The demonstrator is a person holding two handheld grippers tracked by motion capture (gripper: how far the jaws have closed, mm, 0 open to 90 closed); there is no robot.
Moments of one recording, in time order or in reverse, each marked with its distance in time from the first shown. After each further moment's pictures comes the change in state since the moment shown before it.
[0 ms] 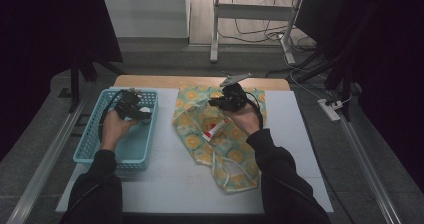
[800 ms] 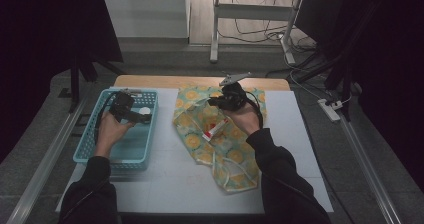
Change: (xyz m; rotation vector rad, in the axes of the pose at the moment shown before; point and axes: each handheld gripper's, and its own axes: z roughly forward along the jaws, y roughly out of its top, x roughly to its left) left arm 0.001 -0.011 -0.009 -0.087 0.002 -0.031; right arm 0.003 0.004 -0.003 -0.007 0.002 -0.008
